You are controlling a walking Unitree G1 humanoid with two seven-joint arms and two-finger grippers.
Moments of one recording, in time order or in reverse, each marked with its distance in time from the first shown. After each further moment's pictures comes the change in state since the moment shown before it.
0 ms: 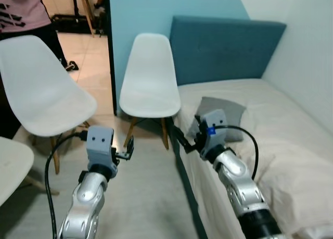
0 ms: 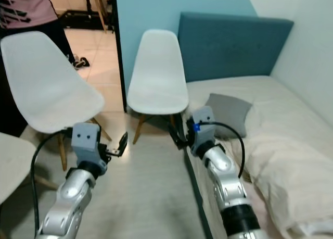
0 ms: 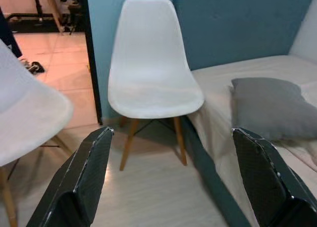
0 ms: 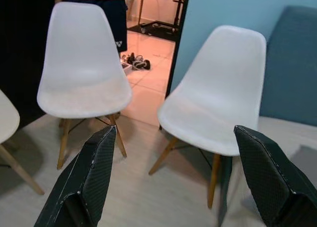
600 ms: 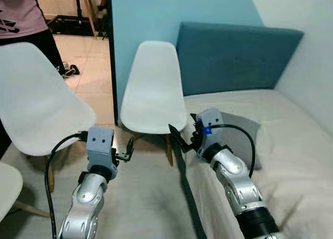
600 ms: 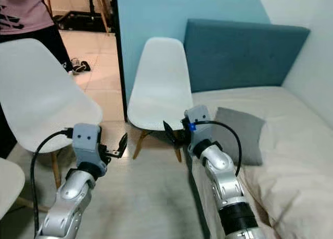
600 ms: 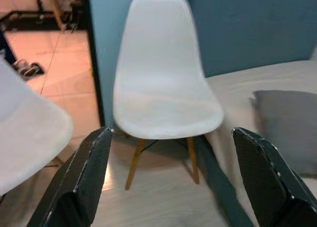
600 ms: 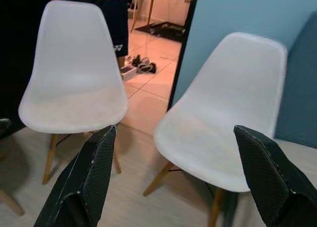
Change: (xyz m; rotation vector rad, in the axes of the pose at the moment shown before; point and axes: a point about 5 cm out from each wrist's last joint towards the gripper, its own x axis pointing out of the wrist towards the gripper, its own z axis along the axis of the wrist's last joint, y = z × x) left arm -0.003 0.004 -0.004 0.015 0.017 0.003; right arm 0.004 0.009 -0.001 -0.001 0.001 0.031
